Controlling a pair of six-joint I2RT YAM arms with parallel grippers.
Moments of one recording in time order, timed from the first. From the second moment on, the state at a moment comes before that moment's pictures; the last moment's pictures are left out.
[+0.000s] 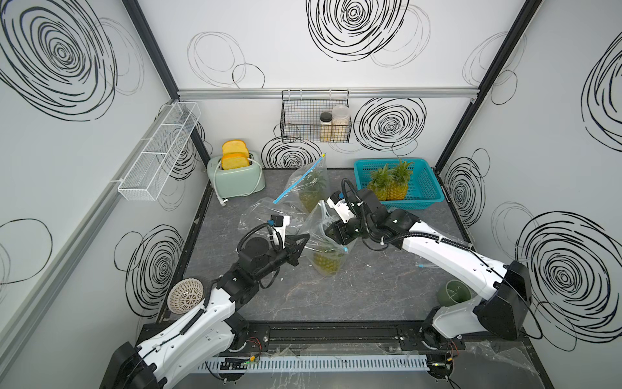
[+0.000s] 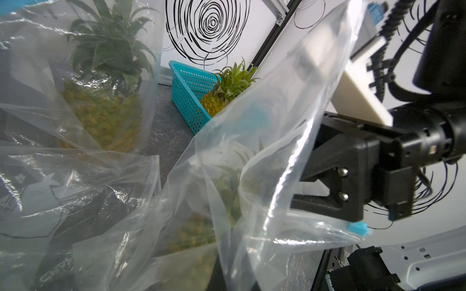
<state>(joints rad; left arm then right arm) -0.58 0.81 0.43 0.20 0.23 -0.57 0.82 1.44 1.30 -0.64 -0.18 0.27</state>
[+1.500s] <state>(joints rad) -0.58 0.73 0.37 0.20 0.22 -0.60 0.74 1.30 1.13 -0.59 -0.20 0.32</state>
